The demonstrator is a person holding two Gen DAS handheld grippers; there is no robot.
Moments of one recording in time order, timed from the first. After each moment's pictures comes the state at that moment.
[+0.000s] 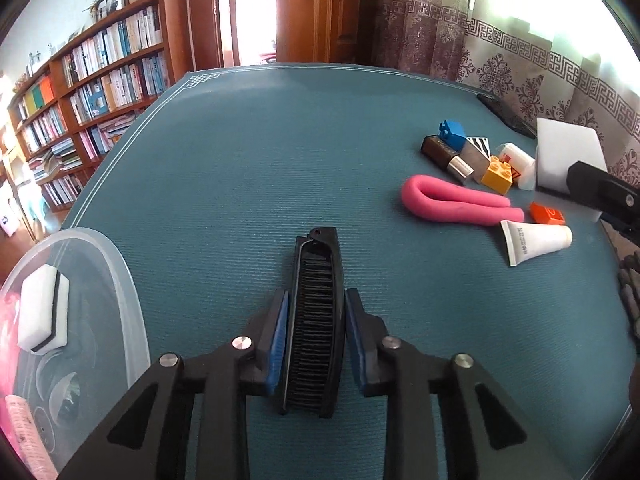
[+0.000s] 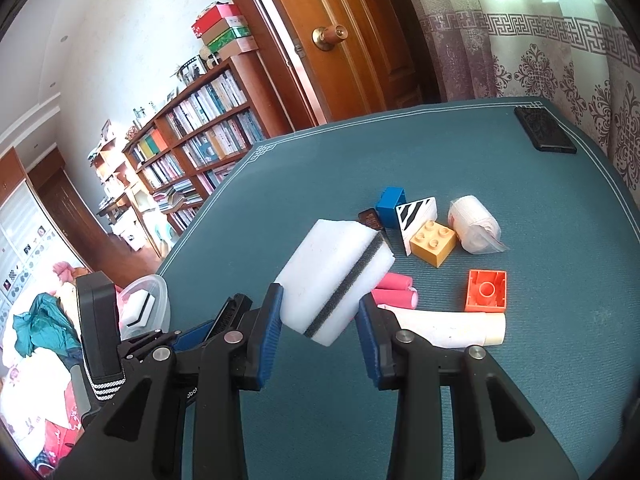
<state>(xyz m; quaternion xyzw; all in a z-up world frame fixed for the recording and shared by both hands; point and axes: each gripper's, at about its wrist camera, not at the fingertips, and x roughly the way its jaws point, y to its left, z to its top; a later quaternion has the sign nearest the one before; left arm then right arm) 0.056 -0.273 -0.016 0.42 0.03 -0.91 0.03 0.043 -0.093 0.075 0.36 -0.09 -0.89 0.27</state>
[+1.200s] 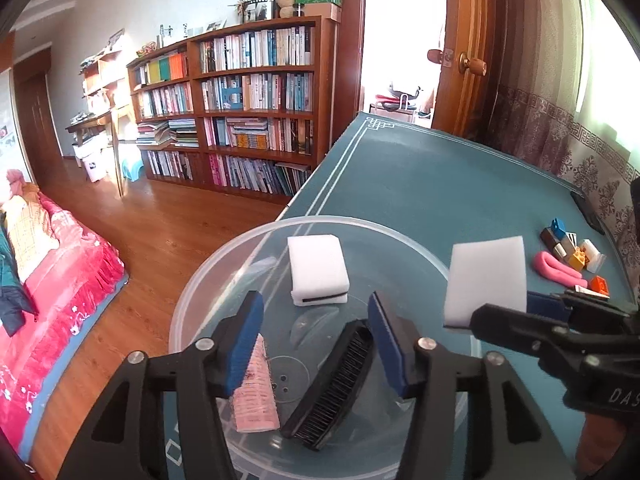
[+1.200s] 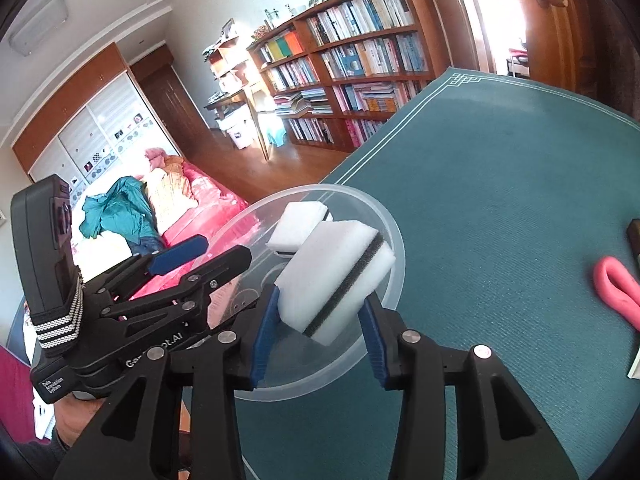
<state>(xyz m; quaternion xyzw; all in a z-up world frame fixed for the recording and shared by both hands) 0.174 -0.410 0.040 0.33 0.10 -0.91 0.21 0.101 -0.299 0.061 0.41 0.02 -0.77 0.50</state>
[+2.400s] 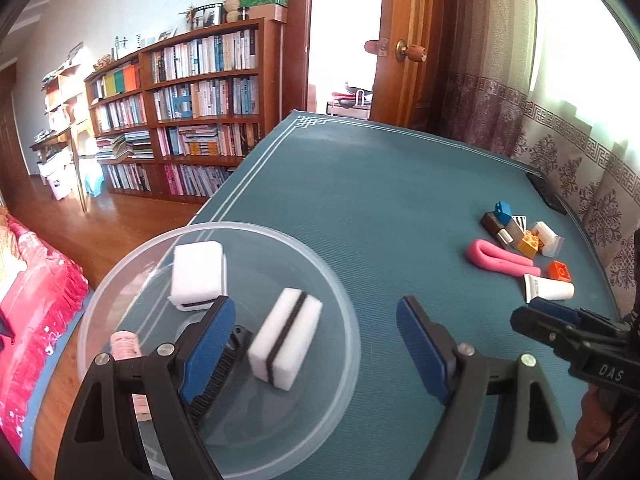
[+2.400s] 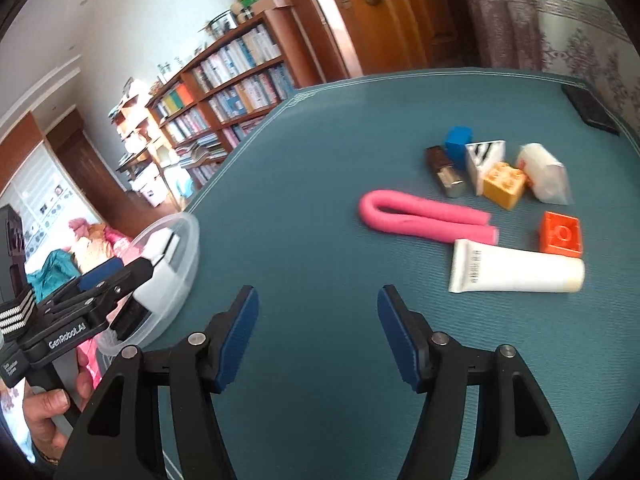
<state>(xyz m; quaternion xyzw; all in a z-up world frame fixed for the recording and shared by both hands) 0.136 -0.334 0.043 0.34 0.08 -0.93 0.14 0.062 -0.128 0.042 0.40 -0.06 -0.86 0.31</state>
